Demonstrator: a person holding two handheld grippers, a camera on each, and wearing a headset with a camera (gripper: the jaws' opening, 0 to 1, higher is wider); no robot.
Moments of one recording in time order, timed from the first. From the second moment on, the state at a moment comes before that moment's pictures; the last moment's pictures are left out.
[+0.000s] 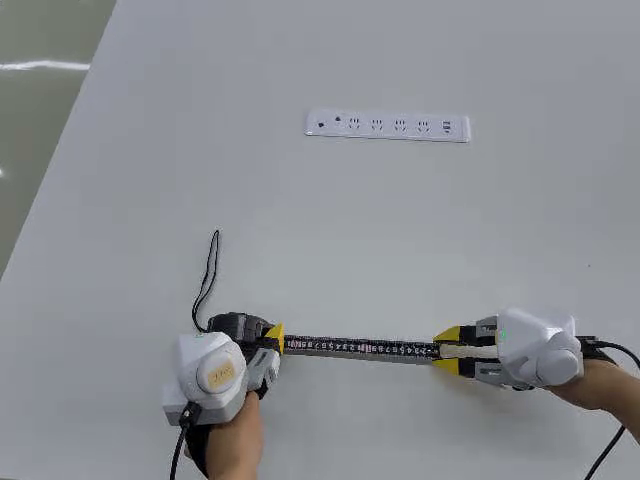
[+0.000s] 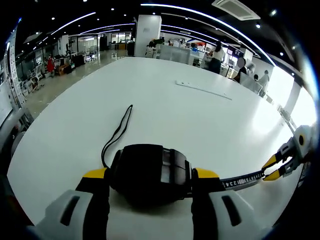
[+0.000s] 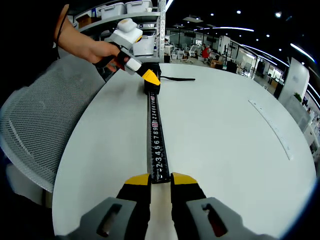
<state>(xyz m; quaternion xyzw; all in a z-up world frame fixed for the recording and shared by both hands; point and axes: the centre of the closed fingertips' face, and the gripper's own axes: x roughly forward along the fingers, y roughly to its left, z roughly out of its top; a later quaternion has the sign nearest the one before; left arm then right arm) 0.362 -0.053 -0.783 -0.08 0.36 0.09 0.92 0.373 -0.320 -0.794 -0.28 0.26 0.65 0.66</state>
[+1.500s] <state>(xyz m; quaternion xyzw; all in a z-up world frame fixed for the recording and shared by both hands) 0.361 -0.051 -0.786 -0.13 0.34 0.13 0.92 0.371 -0.316 -0.784 -0.28 0.25 0.64 0.67</state>
